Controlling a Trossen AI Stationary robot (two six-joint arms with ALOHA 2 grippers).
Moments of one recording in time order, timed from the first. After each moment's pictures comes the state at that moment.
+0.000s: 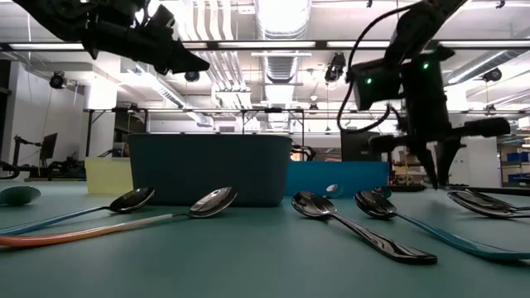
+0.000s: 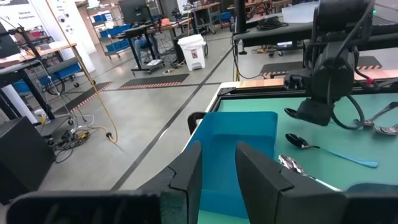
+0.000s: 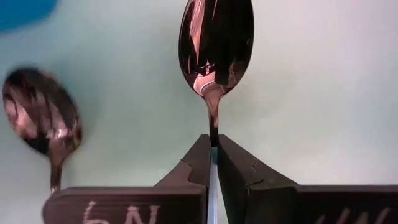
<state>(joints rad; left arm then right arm) 0.62 0.98 0.59 0.26 0.24 0.27 -0.23 1.56 0.86 -1.00 0.15 1.70</state>
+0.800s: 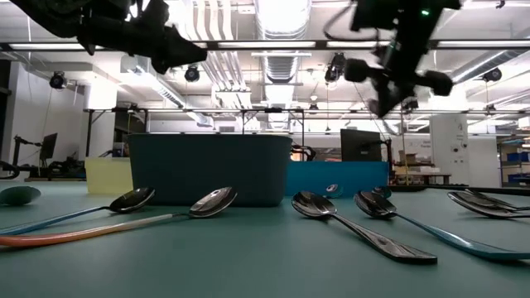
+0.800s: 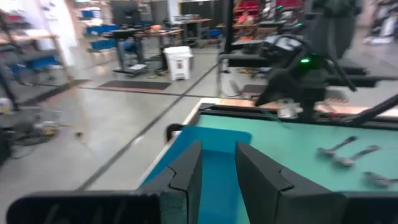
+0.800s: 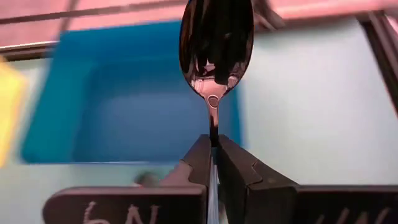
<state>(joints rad) 0.62 0.93 0.59 0.26 0.33 0.09 -0.16 1.36 1.05 -0.90 0.67 1.32</state>
